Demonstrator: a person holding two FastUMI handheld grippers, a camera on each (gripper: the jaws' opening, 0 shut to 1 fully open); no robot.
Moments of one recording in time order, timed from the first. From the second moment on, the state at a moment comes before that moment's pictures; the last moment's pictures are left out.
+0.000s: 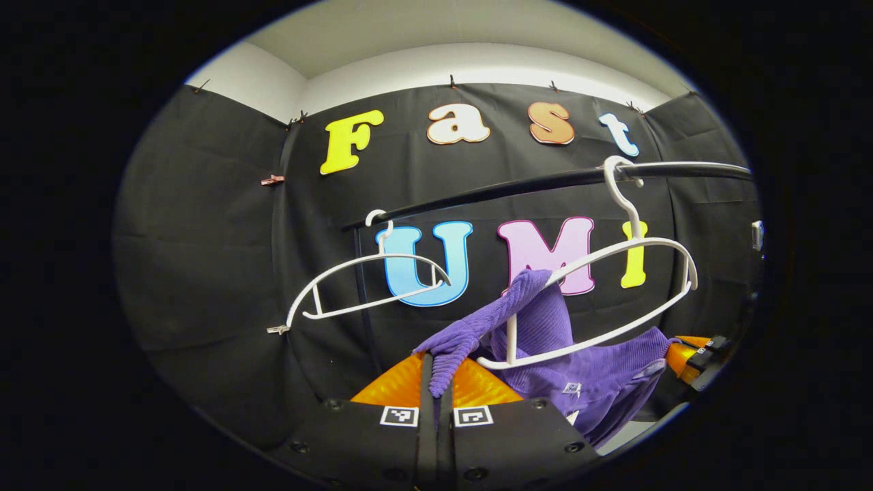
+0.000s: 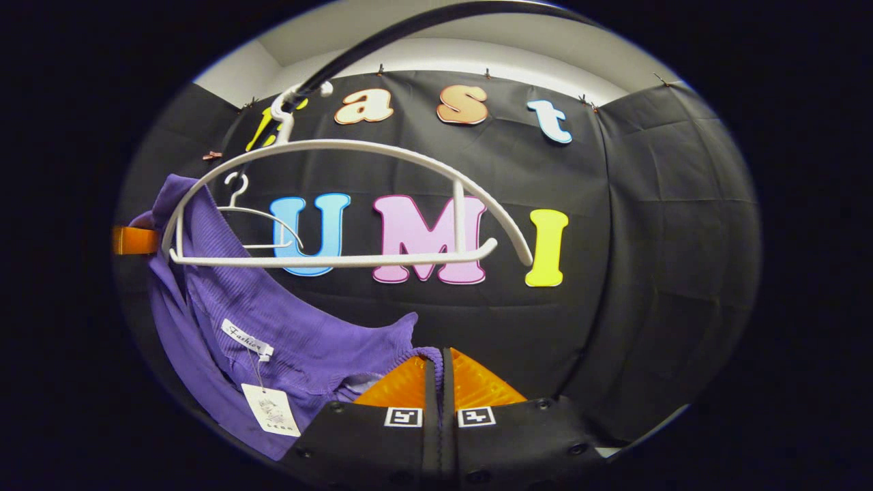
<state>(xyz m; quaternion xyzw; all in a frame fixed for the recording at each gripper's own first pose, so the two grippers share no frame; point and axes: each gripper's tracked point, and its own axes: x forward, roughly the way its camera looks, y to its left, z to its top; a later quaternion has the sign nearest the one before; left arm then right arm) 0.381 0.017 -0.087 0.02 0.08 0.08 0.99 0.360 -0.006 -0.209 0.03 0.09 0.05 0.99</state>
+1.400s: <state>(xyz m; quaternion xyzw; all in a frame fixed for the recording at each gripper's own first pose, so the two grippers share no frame) 0.322 -0.096 -0.106 -0.07 0.14 -0.07 0.99 0.279 0.059 -0.102 0.06 0.05 0.16 0.98</state>
